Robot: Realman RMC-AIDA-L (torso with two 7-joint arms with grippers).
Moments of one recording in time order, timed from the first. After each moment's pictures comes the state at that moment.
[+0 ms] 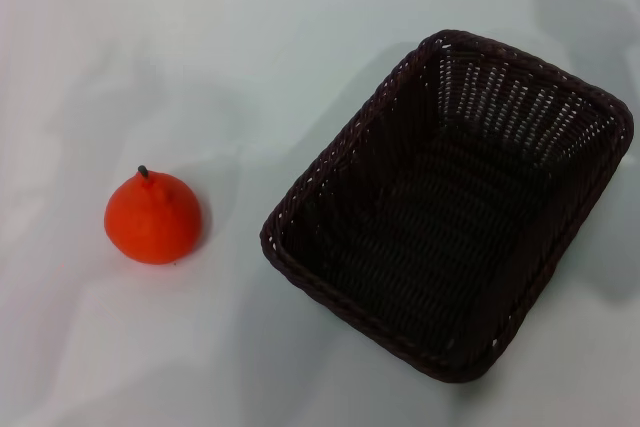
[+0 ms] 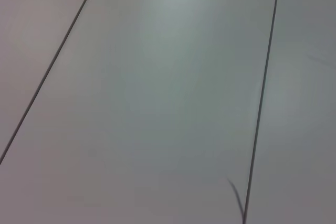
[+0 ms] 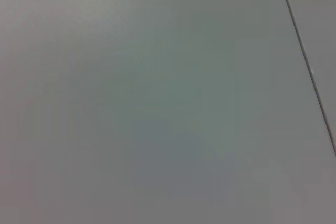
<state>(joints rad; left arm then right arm) -0.20 -2.16 -2.78 -0.18 0.95 -1.76 2.52 0.64 2.09 -0.14 -0.15 2.19 1.12 0.44</state>
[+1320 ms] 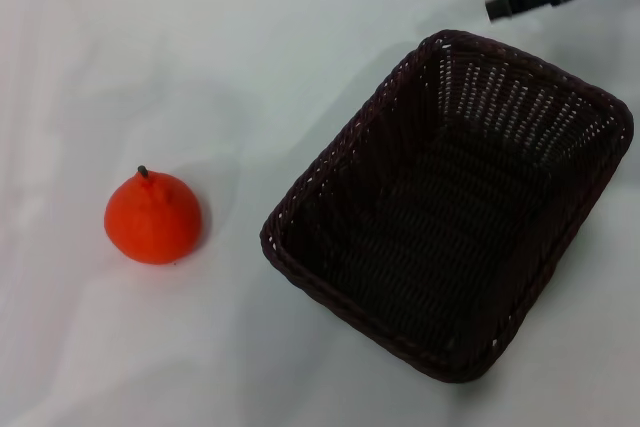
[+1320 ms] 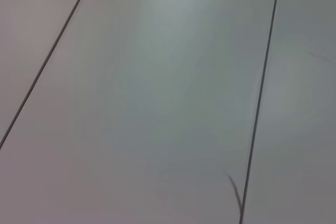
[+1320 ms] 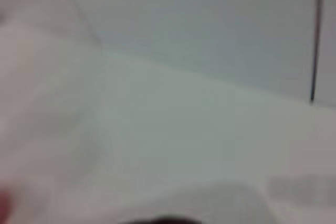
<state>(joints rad) -0.20 -2.16 -2.77 -0.17 0.96 -1.75 2.51 0.78 1.87 -0.76 -0.80 0.75 1.42 2.15</state>
